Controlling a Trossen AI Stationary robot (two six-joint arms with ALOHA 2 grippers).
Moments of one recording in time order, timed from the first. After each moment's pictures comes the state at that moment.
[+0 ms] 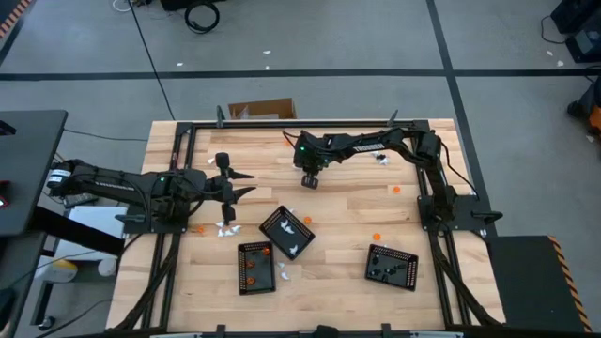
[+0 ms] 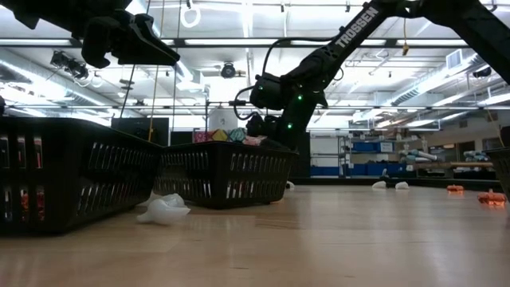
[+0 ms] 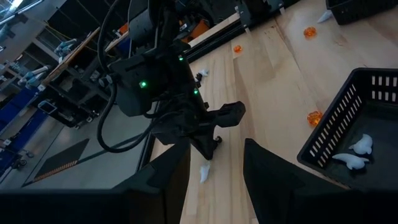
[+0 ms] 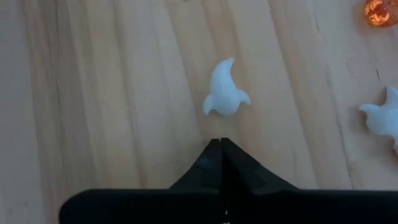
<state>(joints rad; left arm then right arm) -0.08 0.75 0.49 -0.03 -0.39 0.51 -0.38 2.09 1.39 -0.38 0.00 -0.18</state>
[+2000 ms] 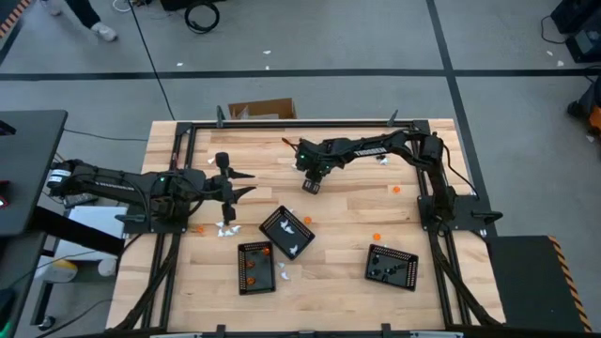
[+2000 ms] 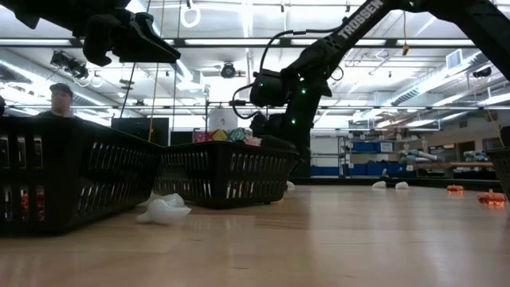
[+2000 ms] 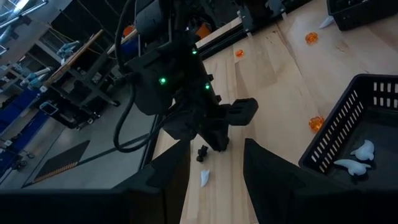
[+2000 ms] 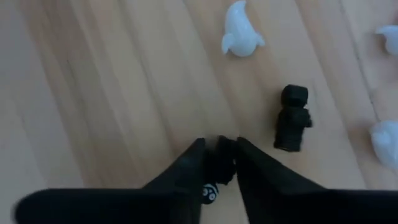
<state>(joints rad) -0.08 0.75 0.49 -0.01 -0.39 0.51 -0.33 2.07 1.38 -0.53 0.08 0.03</state>
